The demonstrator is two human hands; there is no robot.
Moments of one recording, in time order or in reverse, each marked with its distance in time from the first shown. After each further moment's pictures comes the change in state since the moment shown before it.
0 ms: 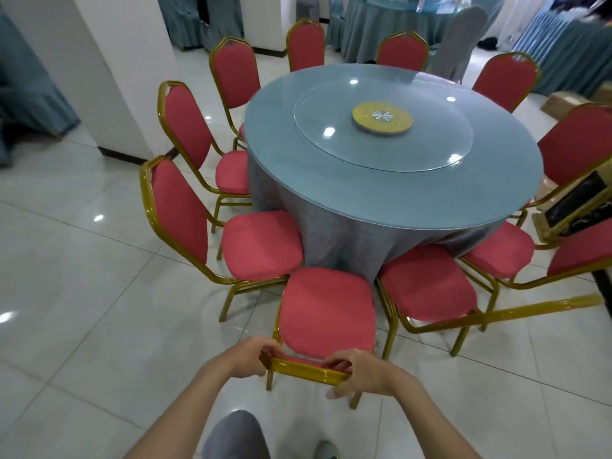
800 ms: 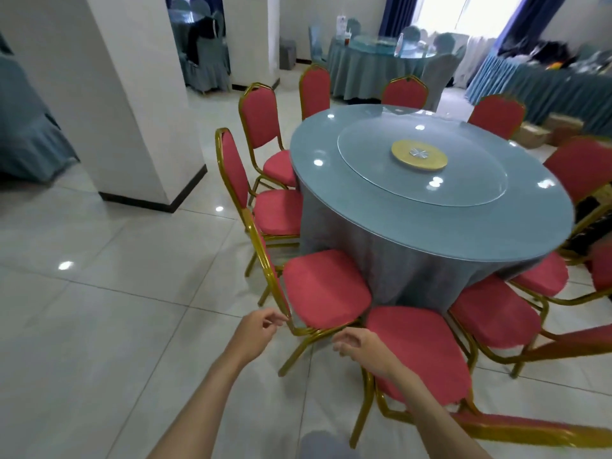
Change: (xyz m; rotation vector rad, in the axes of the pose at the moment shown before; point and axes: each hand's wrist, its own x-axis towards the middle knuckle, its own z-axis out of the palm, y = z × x) left_hand -0.079 -0.273 -0.350 -0.213 0.494 0.205; right_hand 0.284 -0.352 0.086 0.143 0.582 0.037
